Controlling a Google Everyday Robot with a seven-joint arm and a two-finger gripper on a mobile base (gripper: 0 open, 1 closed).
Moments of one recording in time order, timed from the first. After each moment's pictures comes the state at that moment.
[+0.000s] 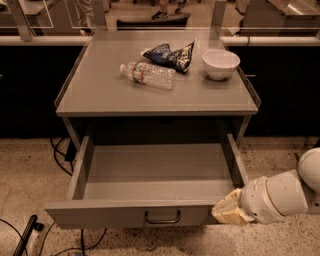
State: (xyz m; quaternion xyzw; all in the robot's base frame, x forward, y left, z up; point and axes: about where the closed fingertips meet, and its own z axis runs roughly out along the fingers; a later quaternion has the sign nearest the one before) arm 0.375 -0.165 0.676 -0.50 0.80 0.24 0.23
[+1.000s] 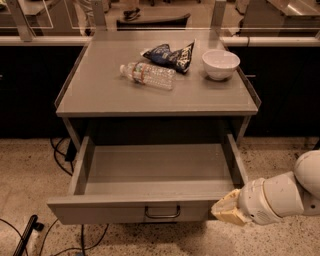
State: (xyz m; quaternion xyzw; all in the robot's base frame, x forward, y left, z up) arm 0.376 -0.162 0.669 -0.50 0.80 0.23 0.23
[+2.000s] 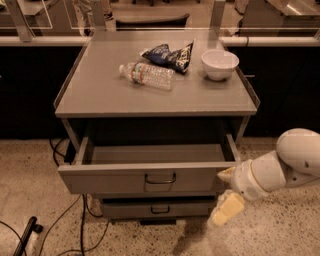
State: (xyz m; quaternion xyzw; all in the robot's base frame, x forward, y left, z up) arm 0.430 -0.161 0.658 -0.51 0.80 0.23 0.21
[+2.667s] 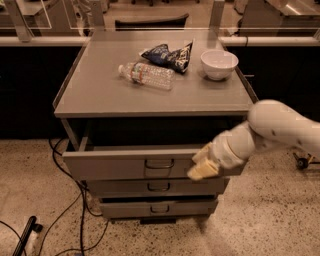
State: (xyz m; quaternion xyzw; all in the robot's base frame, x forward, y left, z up) arm 0.510 -0.128 0.672 -0.53 0.79 0.21 0.23
